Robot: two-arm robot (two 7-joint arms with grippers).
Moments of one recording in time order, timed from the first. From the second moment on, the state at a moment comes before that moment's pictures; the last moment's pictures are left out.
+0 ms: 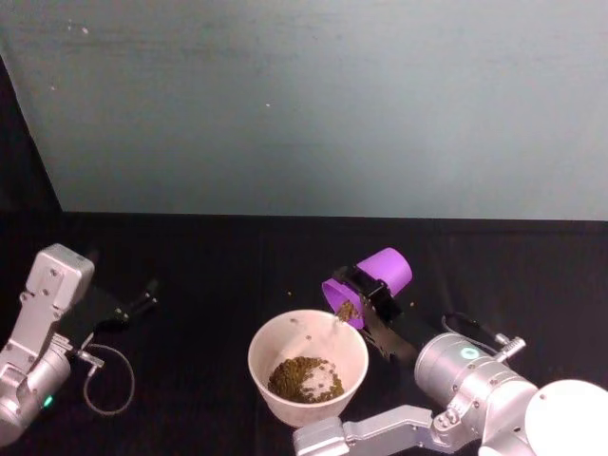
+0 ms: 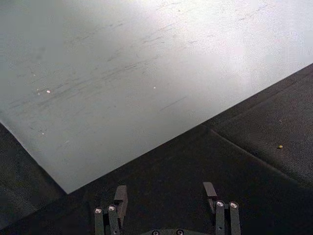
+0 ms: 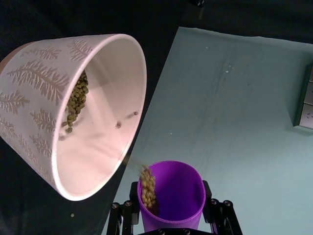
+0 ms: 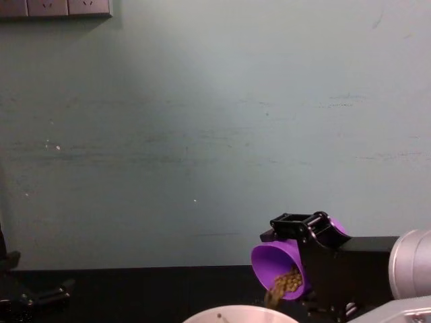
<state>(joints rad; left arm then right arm) -0.20 0.60 0.45 -1.41 -0.25 -0.12 0.03 0.33 0.55 -0.75 -1.80 -1.26 0.17 0.42</state>
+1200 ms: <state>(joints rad) -0.20 0.60 0.45 -1.41 -0.25 -0.12 0.03 0.35 0.55 -0.78 -1.82 -1.31 0.18 0.44</state>
